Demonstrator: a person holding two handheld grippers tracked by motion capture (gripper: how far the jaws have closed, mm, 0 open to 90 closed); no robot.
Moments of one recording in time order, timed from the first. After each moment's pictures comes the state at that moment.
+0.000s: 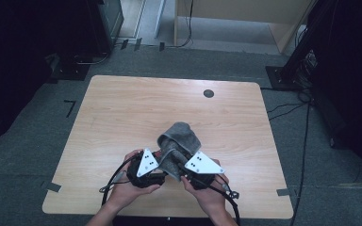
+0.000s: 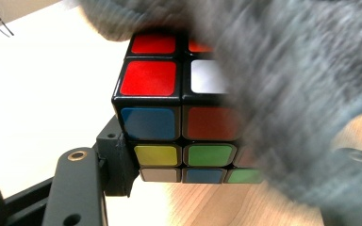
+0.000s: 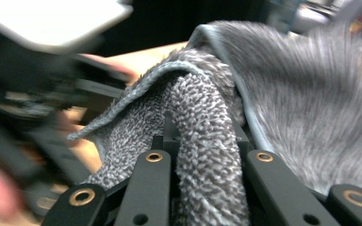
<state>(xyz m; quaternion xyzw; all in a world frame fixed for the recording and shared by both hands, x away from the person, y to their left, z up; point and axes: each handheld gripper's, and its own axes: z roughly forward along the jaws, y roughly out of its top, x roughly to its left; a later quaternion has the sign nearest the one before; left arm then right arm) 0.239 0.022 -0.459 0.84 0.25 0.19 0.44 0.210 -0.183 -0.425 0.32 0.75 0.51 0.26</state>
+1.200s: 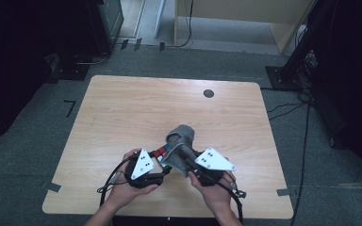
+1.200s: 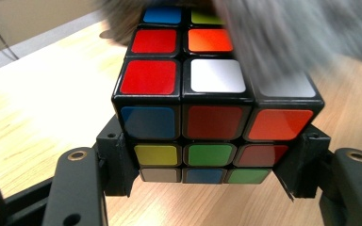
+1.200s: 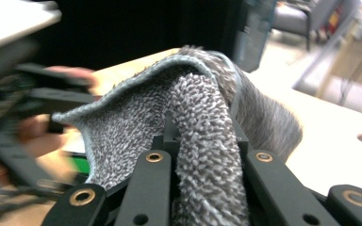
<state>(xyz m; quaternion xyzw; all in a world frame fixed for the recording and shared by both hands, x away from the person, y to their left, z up) 0.237 0.033 -0.453 0.81 0.23 0.18 0.51 0.215 -0.207 -0.416 0.36 0.72 0.53 0.26</state>
